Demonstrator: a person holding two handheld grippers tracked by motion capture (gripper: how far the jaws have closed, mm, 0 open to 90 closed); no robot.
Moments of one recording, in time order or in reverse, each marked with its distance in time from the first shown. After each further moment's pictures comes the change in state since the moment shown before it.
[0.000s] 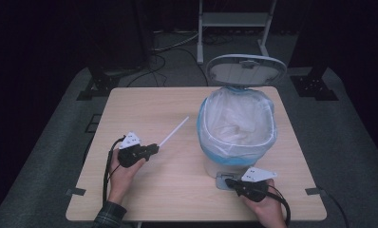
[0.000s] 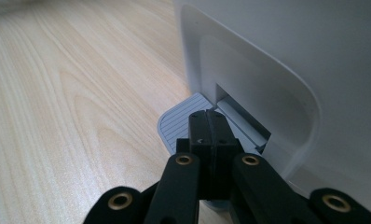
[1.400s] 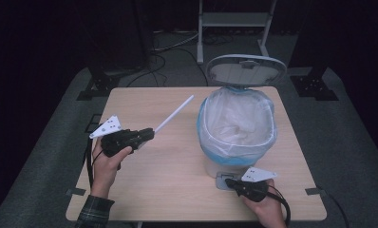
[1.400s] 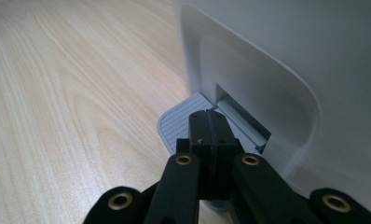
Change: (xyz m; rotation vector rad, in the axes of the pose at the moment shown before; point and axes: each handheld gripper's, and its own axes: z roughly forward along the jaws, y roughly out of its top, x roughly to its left) left arm -0.007 0.069 -0.061 -0.215 -0.195 0.087; right arm 0.000 0.000 0.000 0.003 0.000 0.007
